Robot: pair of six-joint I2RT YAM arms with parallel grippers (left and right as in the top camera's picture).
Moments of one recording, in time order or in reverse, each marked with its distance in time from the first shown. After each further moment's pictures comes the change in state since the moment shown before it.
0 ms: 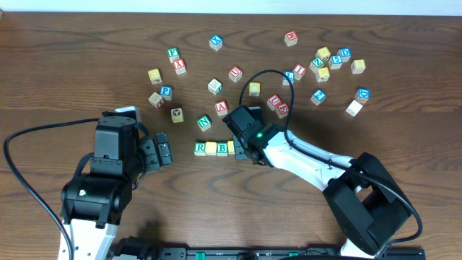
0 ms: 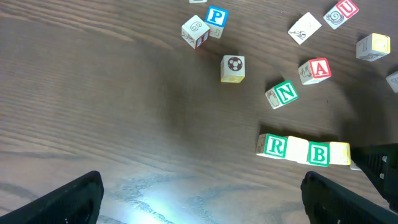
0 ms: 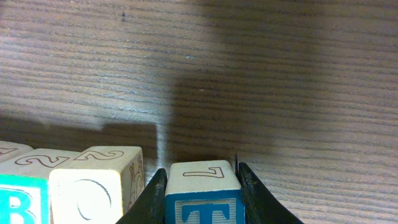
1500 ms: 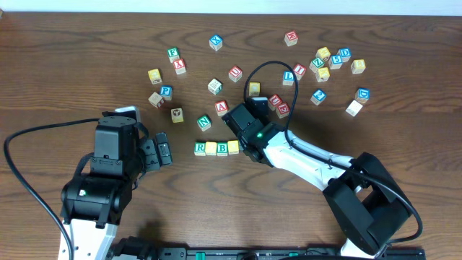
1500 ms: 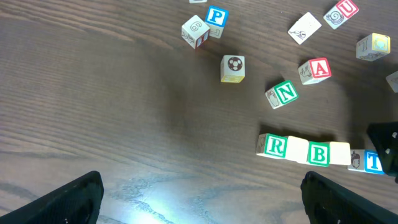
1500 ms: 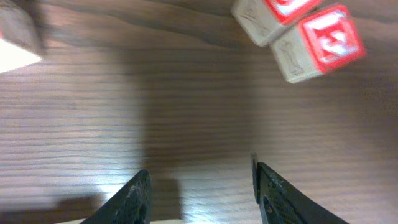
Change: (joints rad) left arm 0.000 0.000 0.000 0.000 0.000 0.000; right arm -0.003 0.000 -0.001 0.060 0.243 0.039
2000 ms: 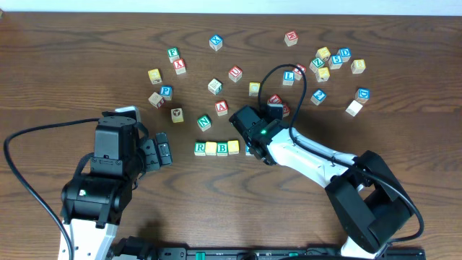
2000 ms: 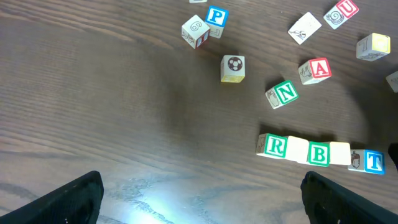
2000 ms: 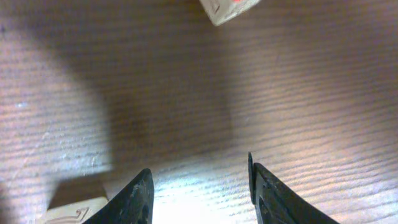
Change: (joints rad) left arm 0.000 0.000 0.000 0.000 0.000 0.000; right arm -0.032 0.000 -0.001 -0.191 0.008 0.129
